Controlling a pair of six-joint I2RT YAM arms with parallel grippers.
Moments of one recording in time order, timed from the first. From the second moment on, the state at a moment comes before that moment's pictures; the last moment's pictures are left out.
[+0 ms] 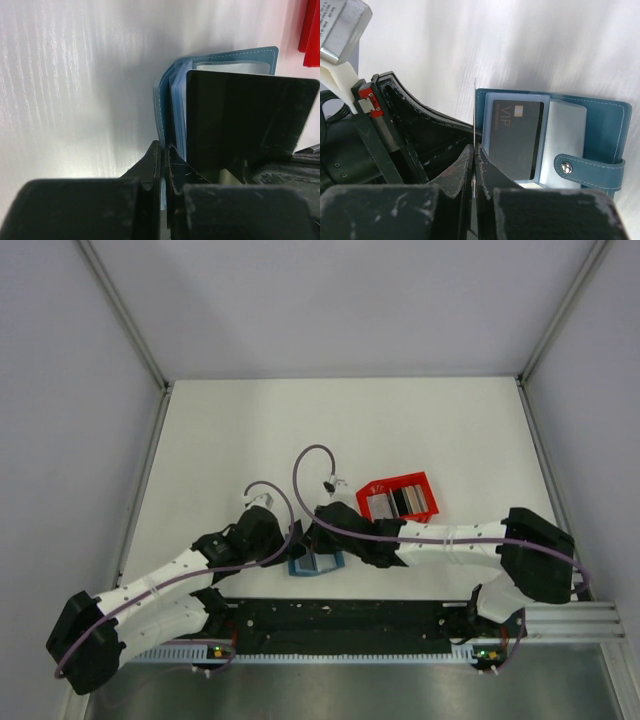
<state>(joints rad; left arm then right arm) -0.74 0.90 0.41 -0.40 -0.01 -0.92 1.21 1.52 0.89 0.01 0.25 1.03</state>
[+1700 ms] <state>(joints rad) -0.74 0.92 0.37 -0.38 -0.02 -0.93 1.21 1.40 0.89 -0.05 0.30 0.91</state>
